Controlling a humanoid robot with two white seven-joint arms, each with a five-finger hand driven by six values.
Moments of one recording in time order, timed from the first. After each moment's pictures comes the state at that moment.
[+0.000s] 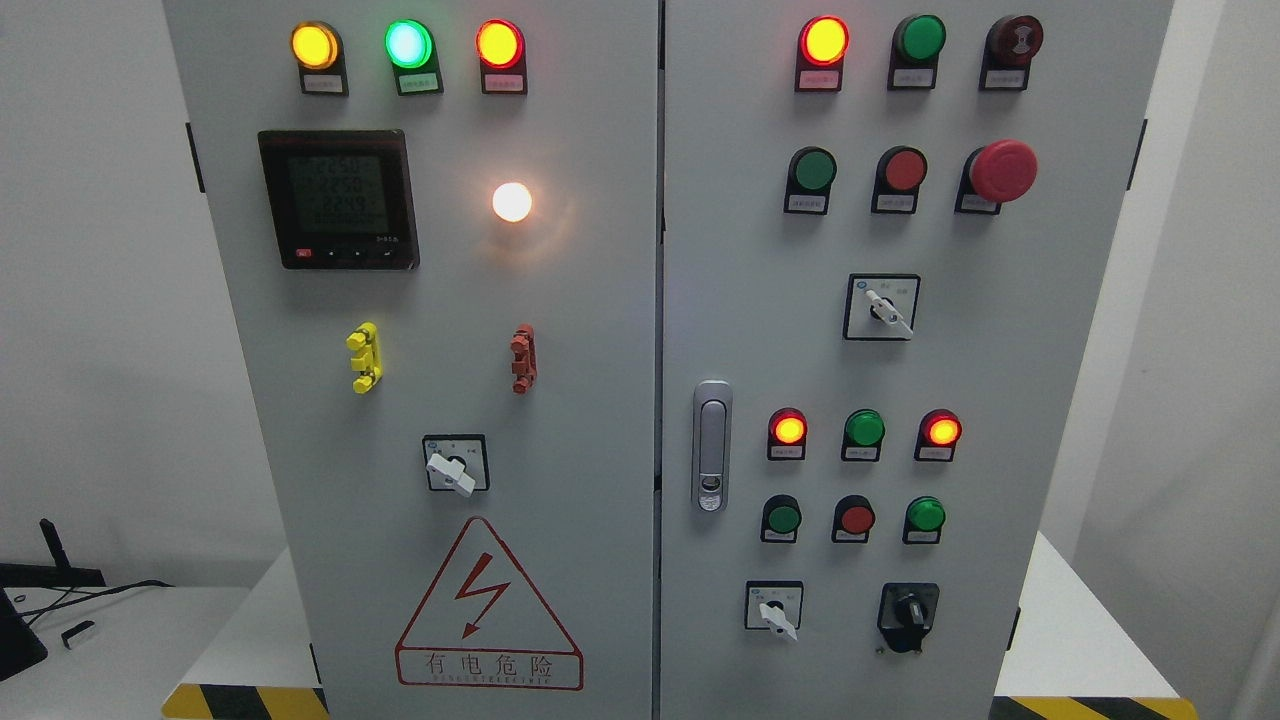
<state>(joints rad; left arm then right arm) -0.04 -0.09 0.08 0.06 0.00 -0.16 0.05 0.21 0.11 0.00 -0.12 0.00 -0.11 0.05</state>
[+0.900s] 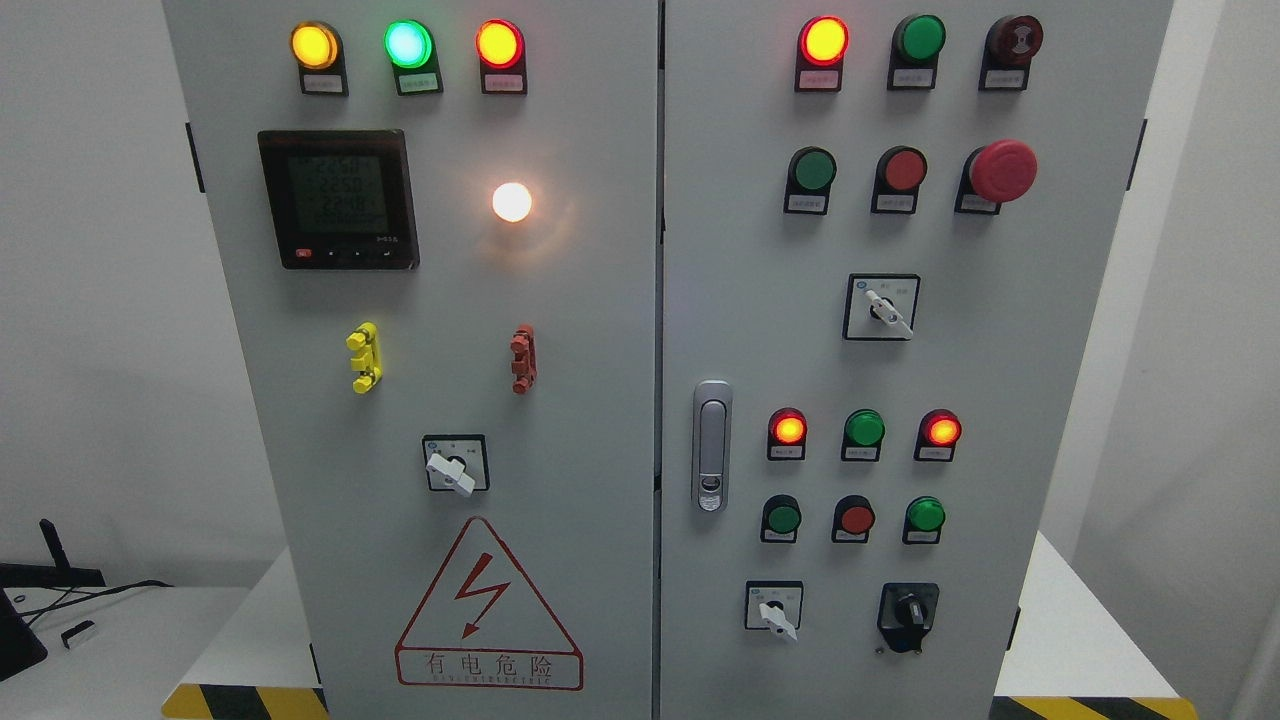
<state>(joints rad) -0.04 -0.09 0.08 0.06 0.00 -0.16 0.05 0.22 0.11 0.00 -0.13 0.00 -0.12 0.05</state>
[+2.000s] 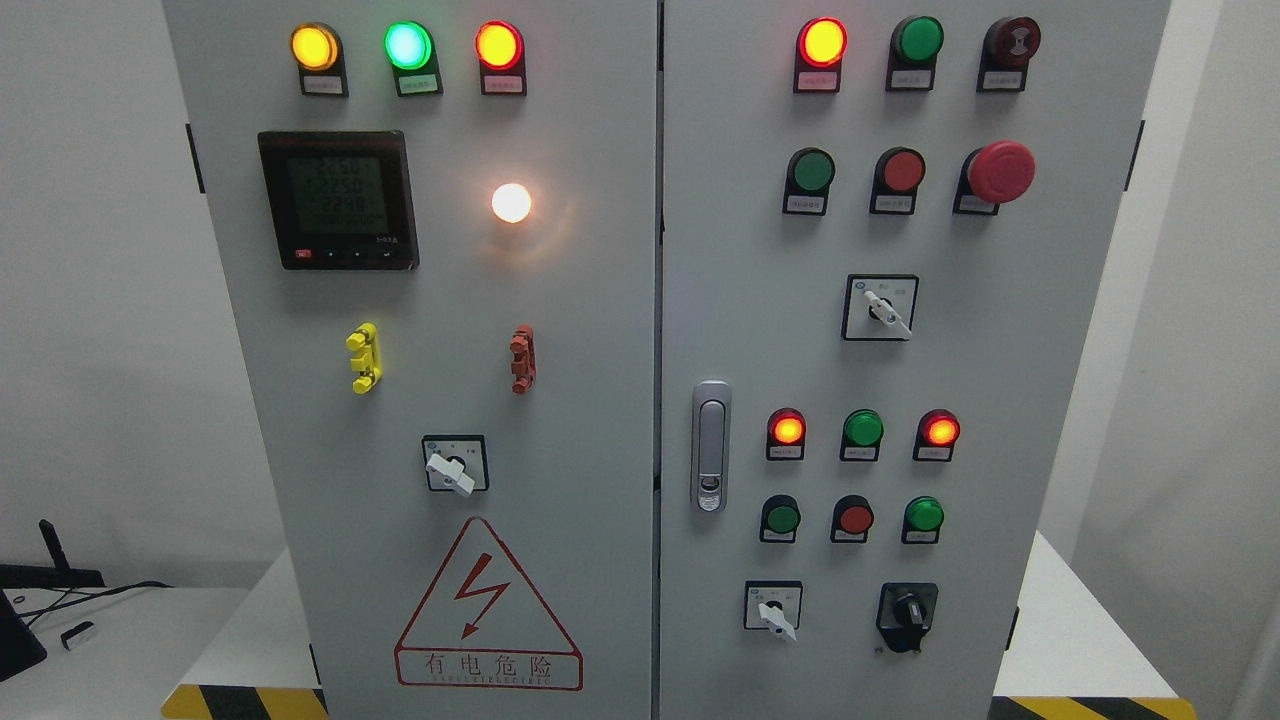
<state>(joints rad) -0.04 -0.09 0.08 0.06 0.00 -0.16 0.05 0.76 0.04 -0.02 -1.03 -0.03 -0.28 0.20</state>
